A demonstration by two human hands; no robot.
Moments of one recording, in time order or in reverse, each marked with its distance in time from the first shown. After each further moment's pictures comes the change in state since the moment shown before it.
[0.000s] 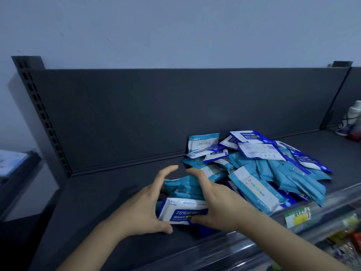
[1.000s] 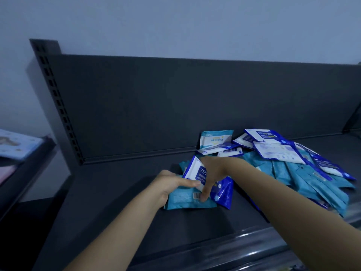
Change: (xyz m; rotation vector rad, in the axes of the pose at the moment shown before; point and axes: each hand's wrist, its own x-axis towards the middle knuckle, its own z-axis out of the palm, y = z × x) left_hand 0.069 -0.019 0.022 -0.914 0.121 -0.603; right_hand 0.114 0.042 -0.007 -0.103 -0.546 0.274
